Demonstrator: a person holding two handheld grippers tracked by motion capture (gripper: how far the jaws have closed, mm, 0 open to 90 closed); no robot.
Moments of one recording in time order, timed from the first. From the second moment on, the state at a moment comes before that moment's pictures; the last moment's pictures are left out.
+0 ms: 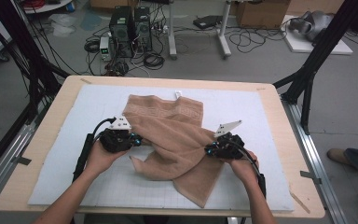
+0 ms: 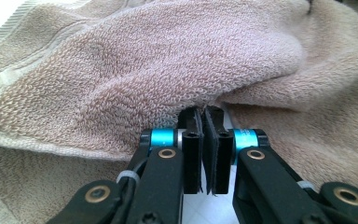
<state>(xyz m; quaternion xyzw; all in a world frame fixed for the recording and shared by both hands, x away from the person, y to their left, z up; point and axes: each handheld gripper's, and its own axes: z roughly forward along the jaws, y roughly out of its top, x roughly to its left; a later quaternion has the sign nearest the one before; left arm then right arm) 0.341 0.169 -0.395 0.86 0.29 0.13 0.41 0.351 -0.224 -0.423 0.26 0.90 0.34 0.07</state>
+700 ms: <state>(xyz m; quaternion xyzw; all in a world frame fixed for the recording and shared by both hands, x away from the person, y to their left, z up) 0.342 0.220 -0.371 0.82 0.34 0.16 0.44 0.331 -0.206 -0.383 0.20 0.90 0.37 0.09</state>
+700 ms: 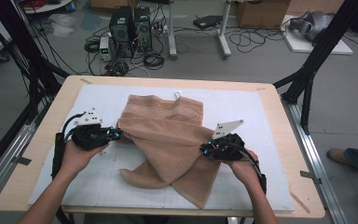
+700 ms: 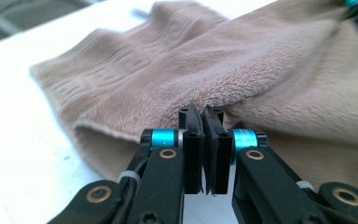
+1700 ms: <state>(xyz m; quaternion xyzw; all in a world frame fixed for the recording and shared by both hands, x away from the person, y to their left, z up) 0.346 0.192 -0.384 0.83 0.33 0.15 0.43 0.336 -0.245 -0.391 0.28 0.88 0.38 0.10</state>
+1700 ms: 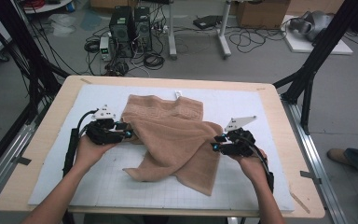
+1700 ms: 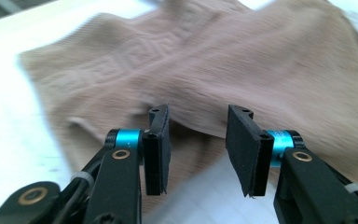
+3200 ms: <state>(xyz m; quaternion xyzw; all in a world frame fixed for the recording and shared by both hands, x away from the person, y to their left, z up) 0.315 0.208 -0.398 0.84 0.33 0.16 0.41 0.310 -0.215 -0.392 0.20 0.91 0.36 0.06</state>
